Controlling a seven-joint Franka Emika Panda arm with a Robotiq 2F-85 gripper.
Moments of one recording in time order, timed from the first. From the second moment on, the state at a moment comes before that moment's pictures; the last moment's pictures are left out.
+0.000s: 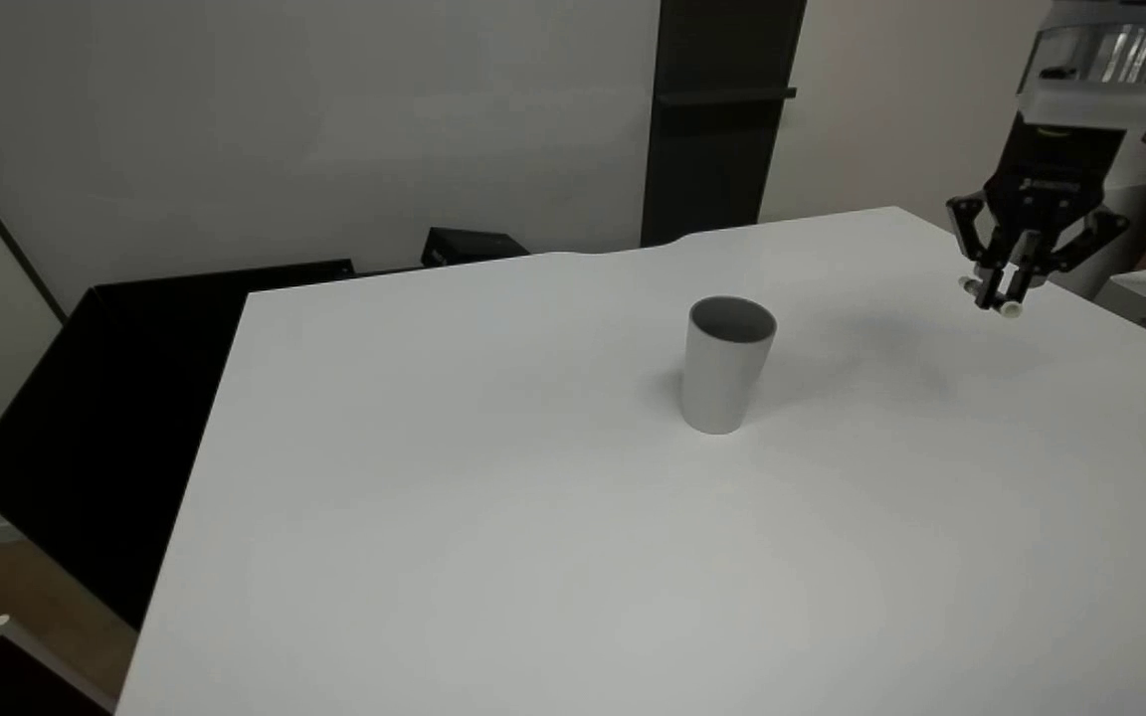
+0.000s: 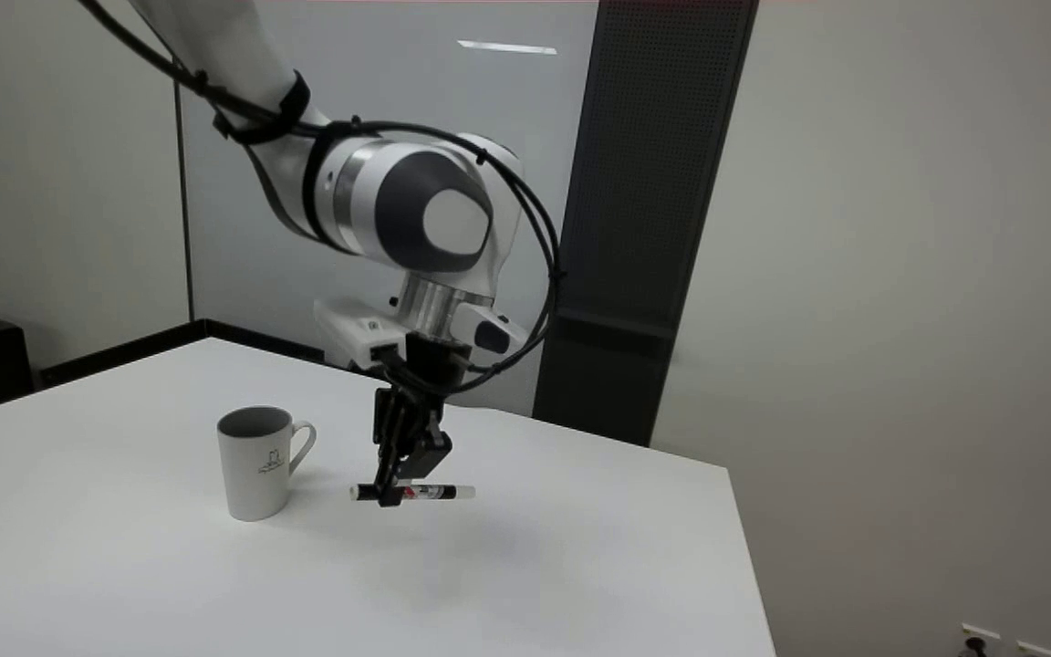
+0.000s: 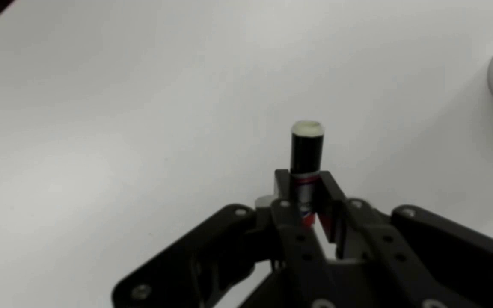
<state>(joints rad) -0.12 0.43 -0.17 -1.91 0.18 2.09 0.35</state>
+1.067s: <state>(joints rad) -0.21 0.58 -0.14 -1.52 0.77 1.64 0.58</state>
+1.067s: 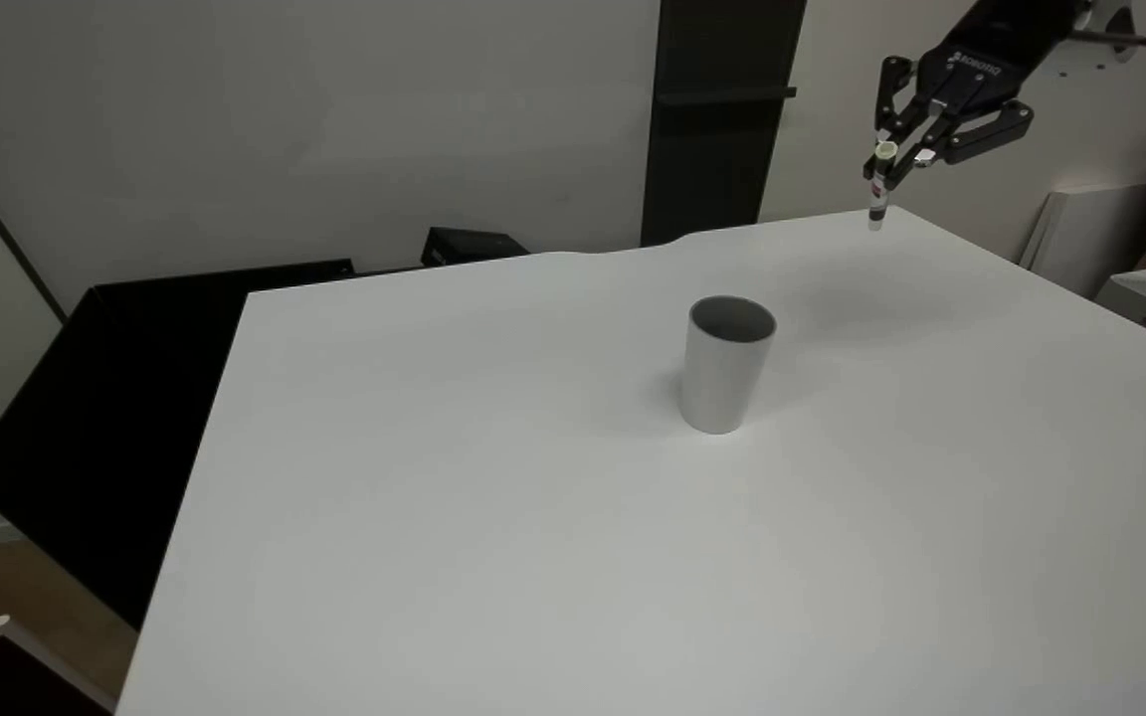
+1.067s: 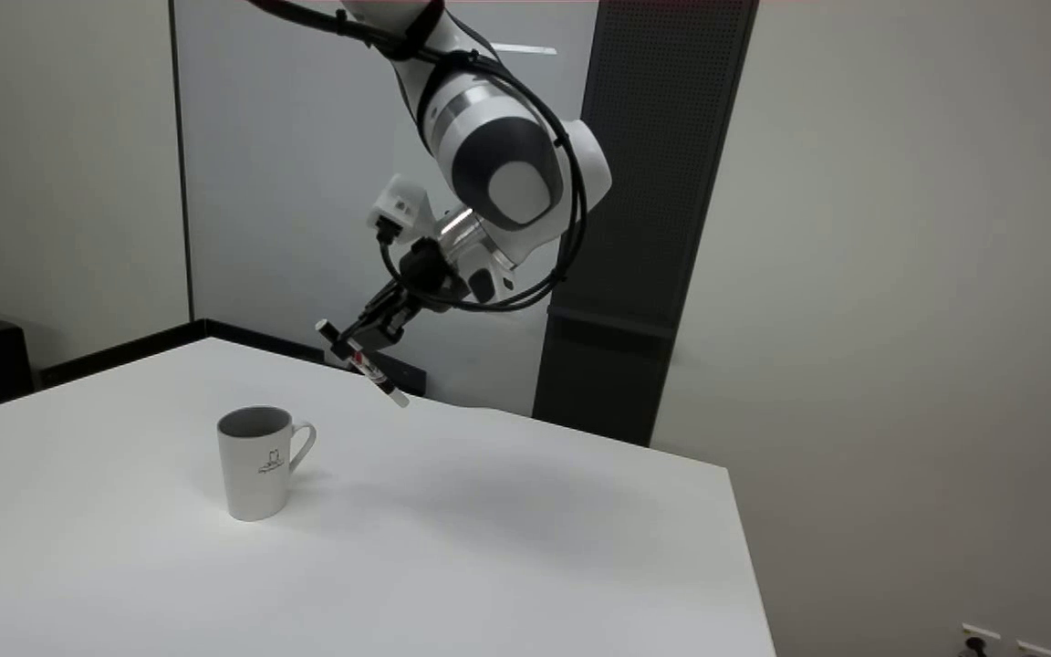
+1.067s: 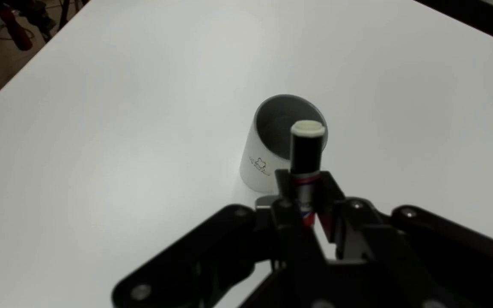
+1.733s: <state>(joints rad) -0.14 0.65 -0.07 -1.44 0.88 1.62 0.66</state>
